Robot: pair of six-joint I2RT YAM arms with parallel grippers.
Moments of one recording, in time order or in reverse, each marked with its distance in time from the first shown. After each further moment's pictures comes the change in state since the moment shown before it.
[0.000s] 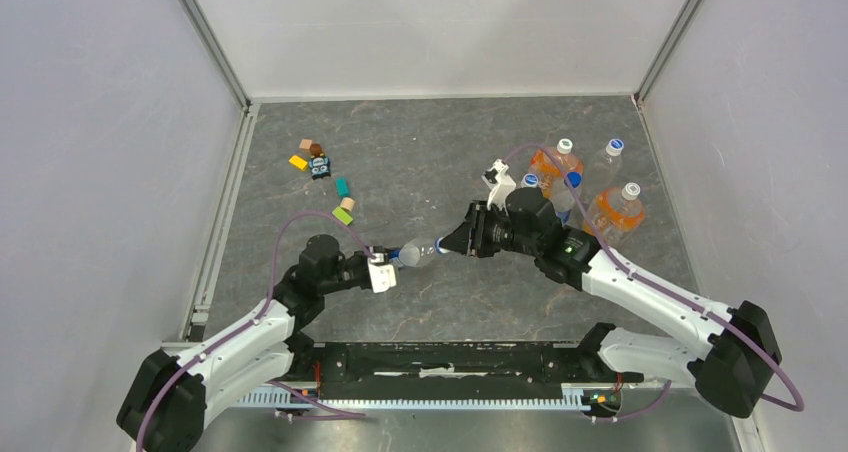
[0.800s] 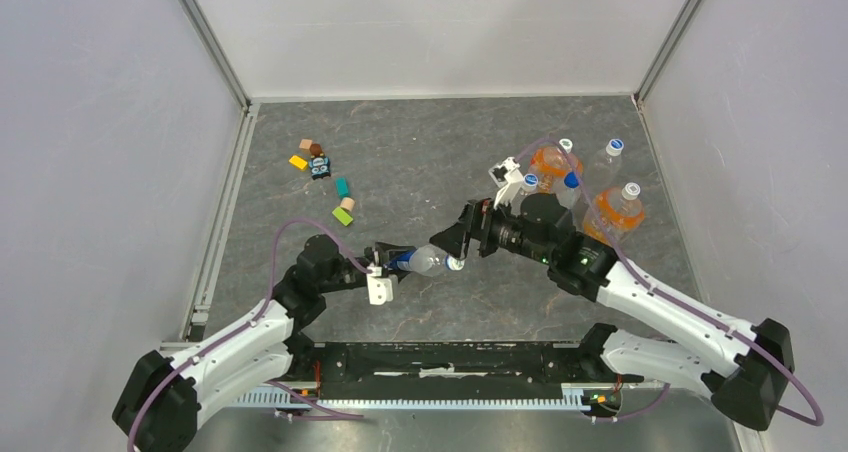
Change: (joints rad) left arm -0.058 -0.024 0.032 0.081 0.120 0.071; right arm 0.058 -0.100 -0.015 0.057 0.108 -0.004
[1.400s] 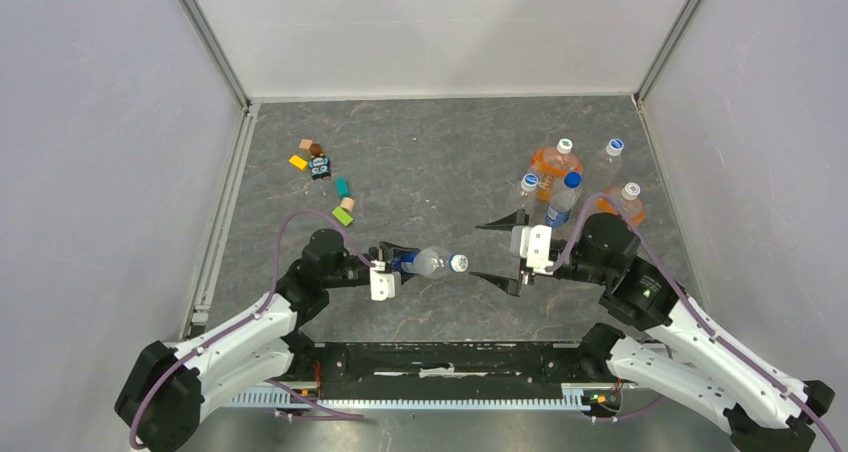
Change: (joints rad) left arm -0.001 0.058 0.039 -0.031 0.050 -0.026; right arm -0.024 -0.330 0.005 -0.114 -0.341 -1.102
